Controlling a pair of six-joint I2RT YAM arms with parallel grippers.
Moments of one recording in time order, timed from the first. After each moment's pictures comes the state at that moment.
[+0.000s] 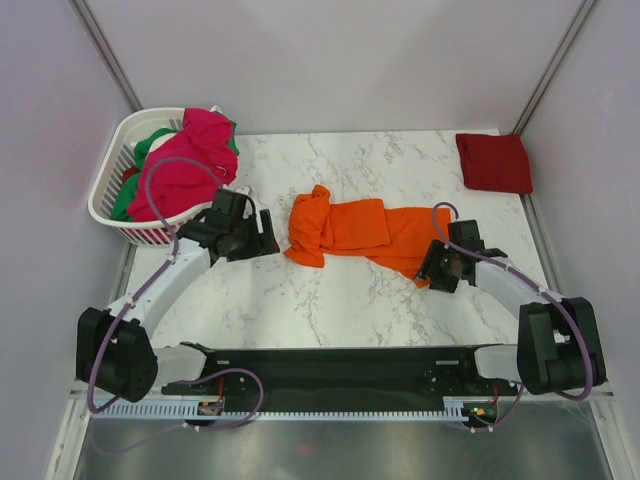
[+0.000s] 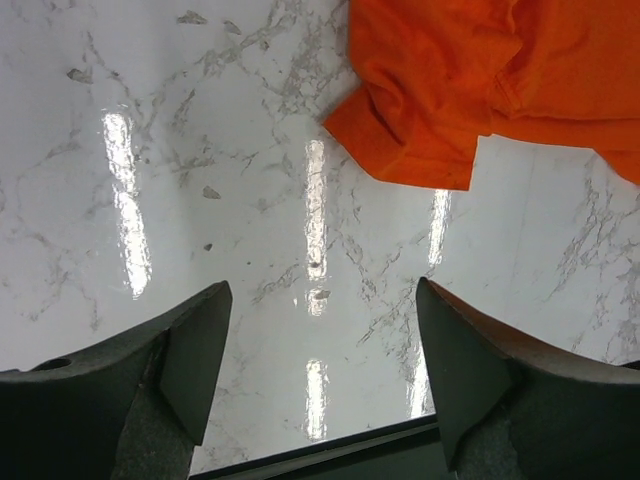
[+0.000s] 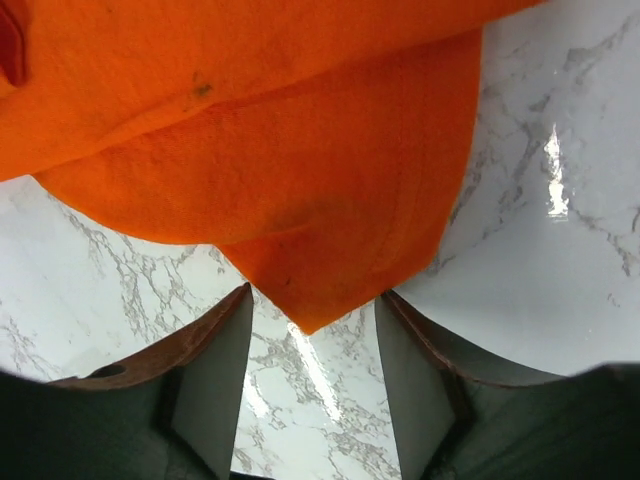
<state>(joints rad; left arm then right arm) -0.32 1.26 0.95 -0.63 0.06 -0.45 0.12 1.30 0.60 -0.41 -0.16 0.57</state>
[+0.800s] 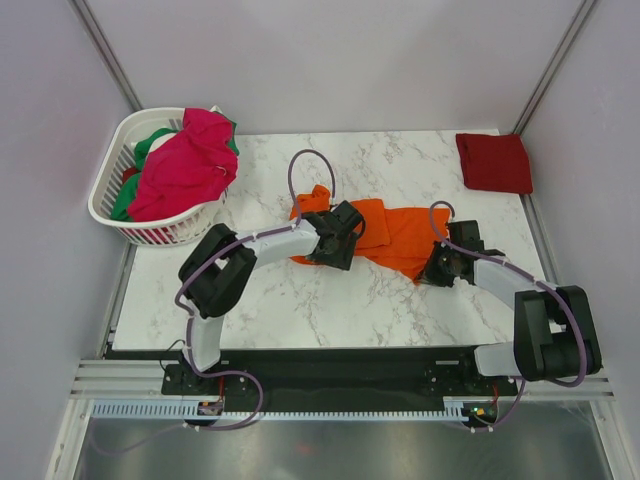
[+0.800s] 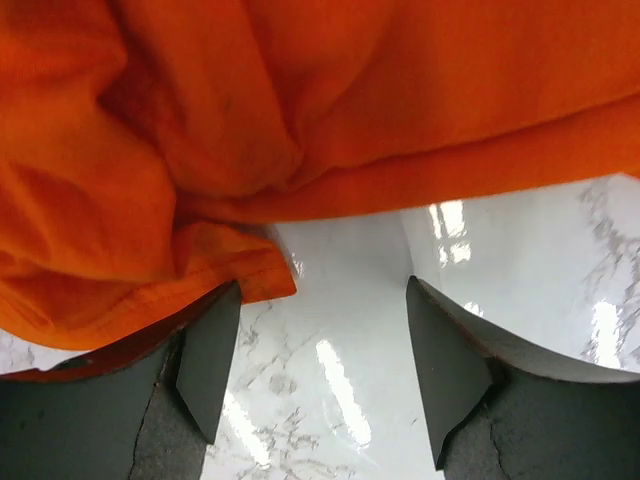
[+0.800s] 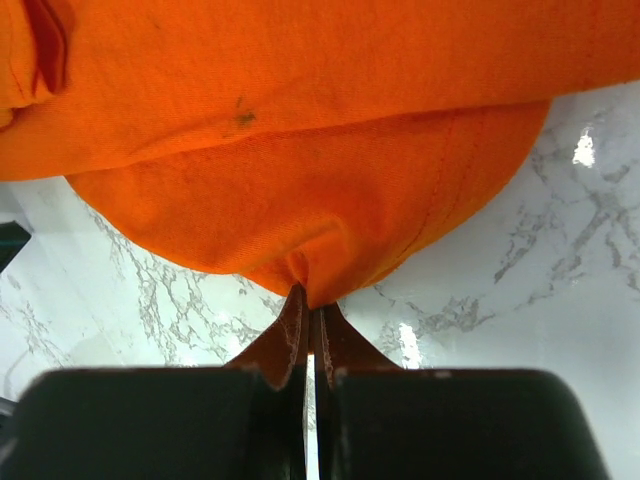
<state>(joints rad) -0.82 1.97 1.36 -0.58 -0.22 -0.49 0.09 1.36 0.58 -0.28 -0.25 0.52</state>
